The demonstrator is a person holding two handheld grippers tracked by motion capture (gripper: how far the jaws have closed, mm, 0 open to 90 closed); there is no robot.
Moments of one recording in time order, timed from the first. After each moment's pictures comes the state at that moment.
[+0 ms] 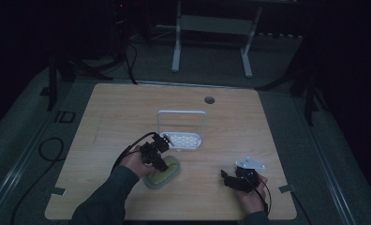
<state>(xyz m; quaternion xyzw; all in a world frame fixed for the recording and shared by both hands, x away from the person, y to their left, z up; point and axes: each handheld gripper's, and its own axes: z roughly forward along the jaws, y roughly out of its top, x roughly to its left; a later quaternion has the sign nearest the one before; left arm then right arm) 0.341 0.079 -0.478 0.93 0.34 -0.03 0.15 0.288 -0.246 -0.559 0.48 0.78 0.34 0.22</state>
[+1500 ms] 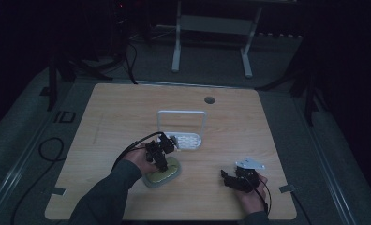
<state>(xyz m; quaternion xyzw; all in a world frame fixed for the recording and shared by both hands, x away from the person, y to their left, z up) 0.347 0.062 -0.476 0.96 0.28 -0.02 0.08 0.288 -0.246 -0.559 0.48 0.78 0.34 0.22</state>
